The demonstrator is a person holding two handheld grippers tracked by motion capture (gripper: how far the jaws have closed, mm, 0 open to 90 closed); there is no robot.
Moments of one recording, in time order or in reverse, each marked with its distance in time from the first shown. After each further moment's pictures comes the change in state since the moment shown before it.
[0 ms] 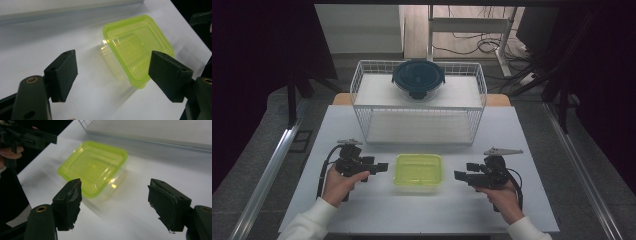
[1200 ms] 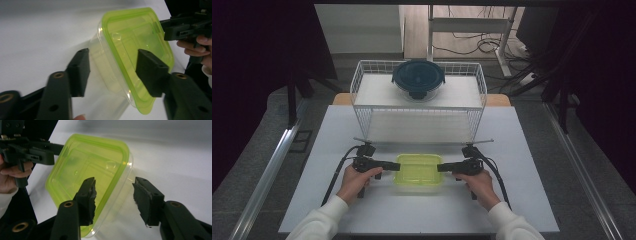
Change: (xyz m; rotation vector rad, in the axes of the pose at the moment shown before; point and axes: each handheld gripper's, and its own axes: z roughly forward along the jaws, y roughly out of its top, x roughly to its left) left arm 0.021 0.003 0.059 0.109 -0.172 -0.137; right arm -0.028 0.012 0.081 0.167 0.100 0.240
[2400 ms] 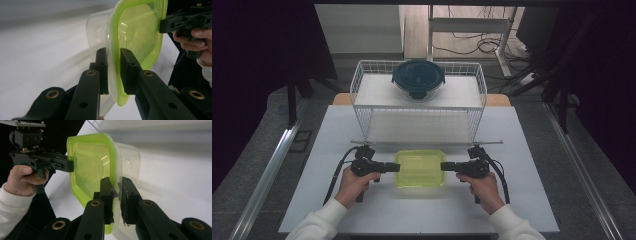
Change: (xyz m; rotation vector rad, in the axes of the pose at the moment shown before) left arm -0.036 -0.007 -0.020 -0.065 -0.019 0.123; right arm 0.032 -0.006 -0.032 -0.101 0.048 -0.064
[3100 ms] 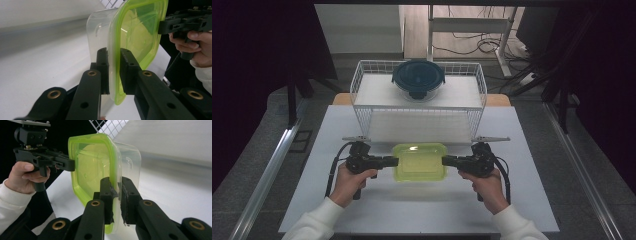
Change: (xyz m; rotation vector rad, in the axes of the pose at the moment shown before) left arm -0.021 0.011 -0.022 -0.084 -0.009 0.081; right arm 0.029 0.010 -0.022 -0.089 -0.004 -0.147
